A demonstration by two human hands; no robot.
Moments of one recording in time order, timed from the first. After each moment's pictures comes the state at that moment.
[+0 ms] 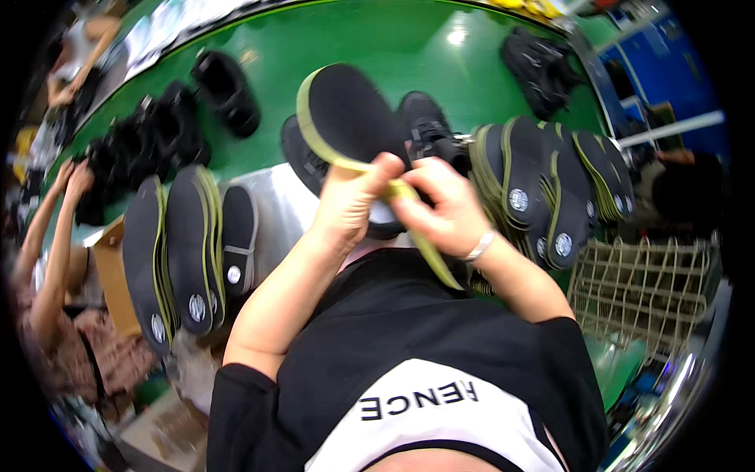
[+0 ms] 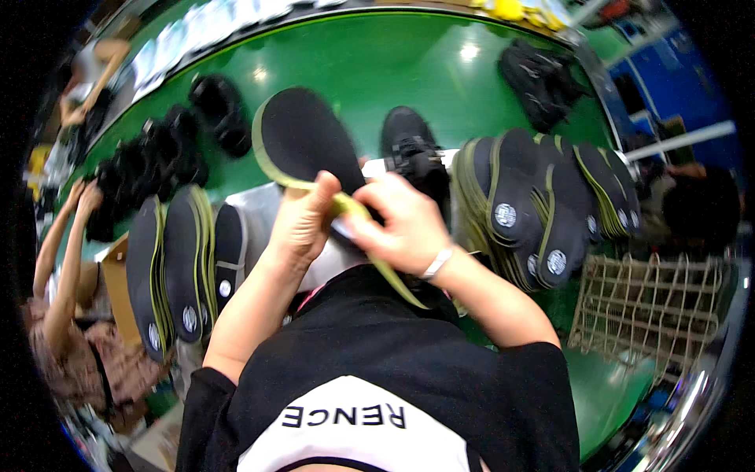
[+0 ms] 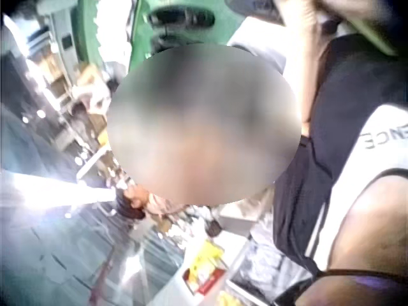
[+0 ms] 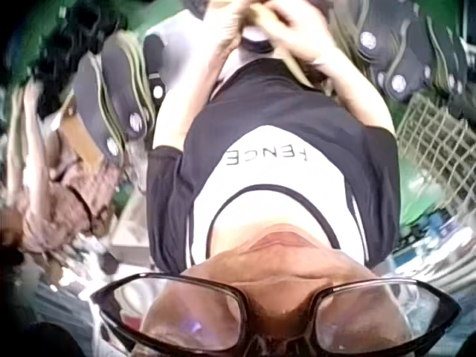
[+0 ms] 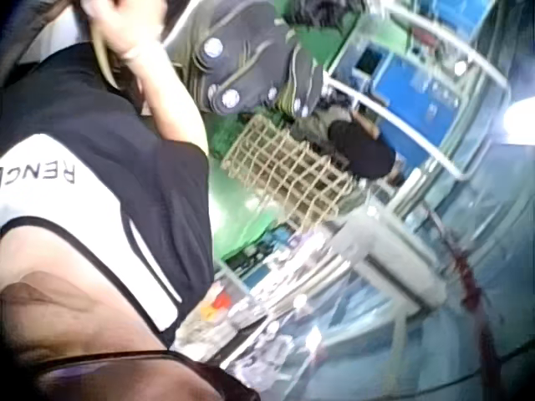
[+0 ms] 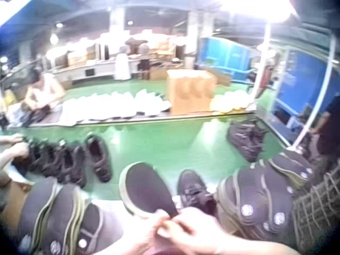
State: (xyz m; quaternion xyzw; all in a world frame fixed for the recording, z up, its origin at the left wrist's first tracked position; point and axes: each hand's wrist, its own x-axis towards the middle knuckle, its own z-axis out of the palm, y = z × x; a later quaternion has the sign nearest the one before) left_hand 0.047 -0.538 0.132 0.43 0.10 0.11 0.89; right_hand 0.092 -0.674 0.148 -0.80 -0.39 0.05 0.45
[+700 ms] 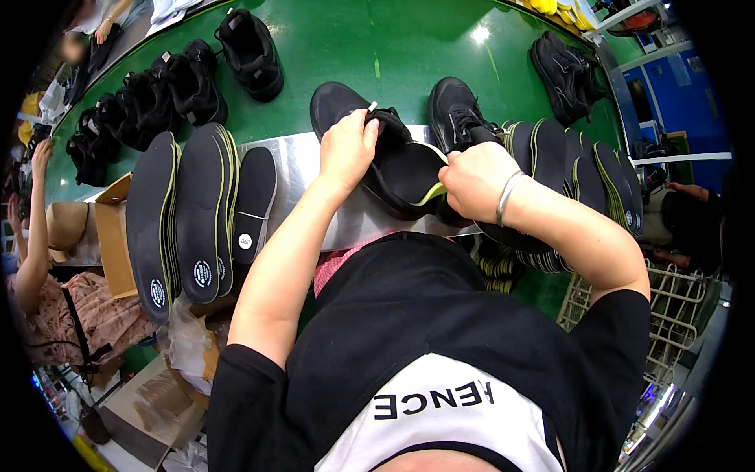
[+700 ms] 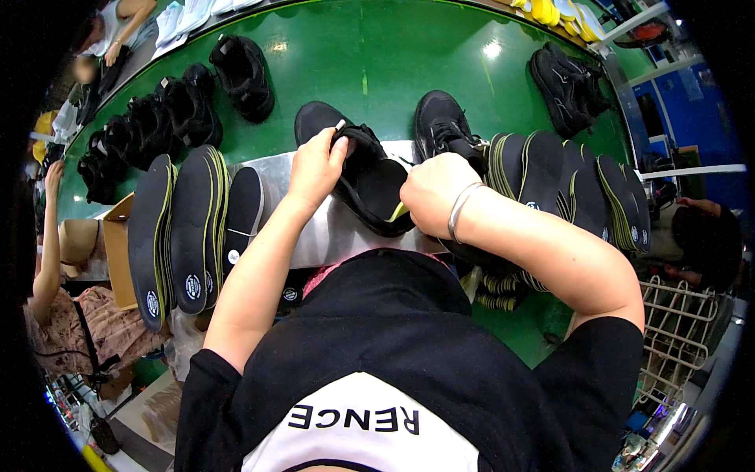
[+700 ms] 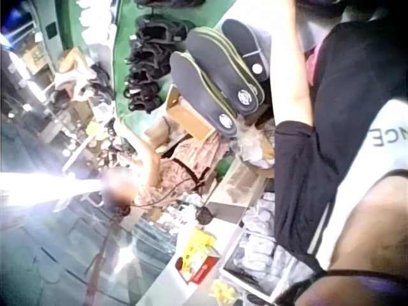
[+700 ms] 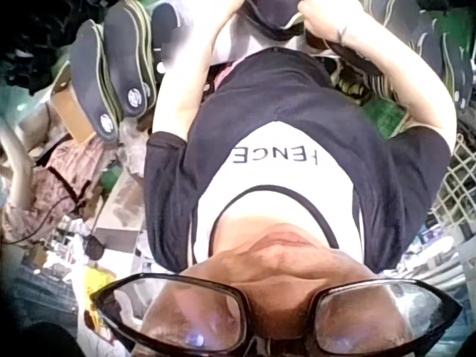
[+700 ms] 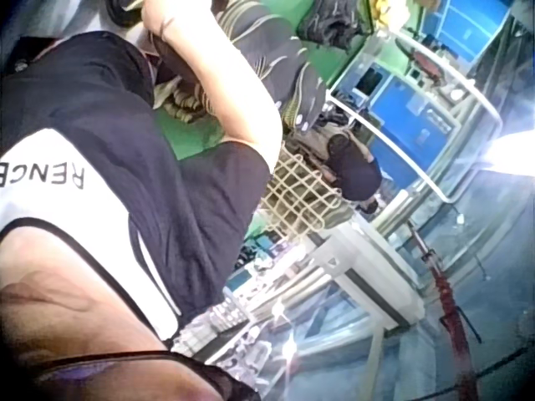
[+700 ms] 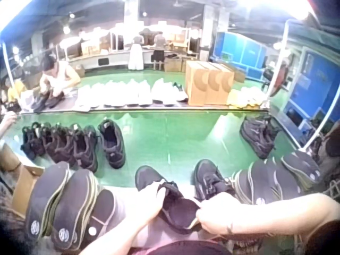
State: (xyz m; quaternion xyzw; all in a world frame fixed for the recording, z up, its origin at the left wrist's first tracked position) left_hand 0.061 -0.482 0.055 0.91 0.15 0.19 0.35; right_hand 0.116 -0.654 0.171 -0.77 -0.59 0.15 -0.18
